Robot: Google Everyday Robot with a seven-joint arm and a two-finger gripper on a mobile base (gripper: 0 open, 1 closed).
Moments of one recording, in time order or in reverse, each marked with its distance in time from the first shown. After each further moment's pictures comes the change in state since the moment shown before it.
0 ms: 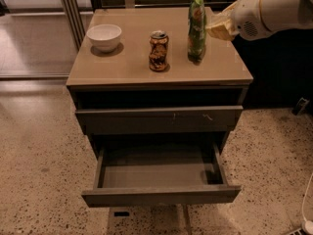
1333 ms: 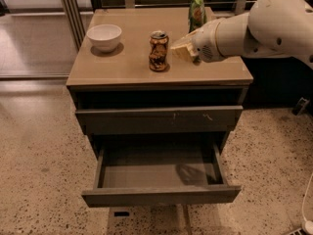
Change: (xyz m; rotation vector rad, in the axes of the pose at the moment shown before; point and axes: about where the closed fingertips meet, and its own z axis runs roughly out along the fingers) arm -0.011 0.061 0.090 -0.150 -0.123 0.143
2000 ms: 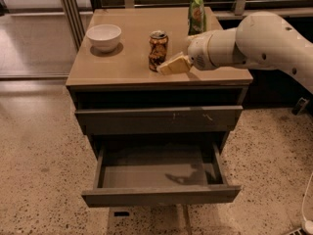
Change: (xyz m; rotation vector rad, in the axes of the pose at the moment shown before) arm 0.025 -0.006 0.028 0.042 0.001 0.036
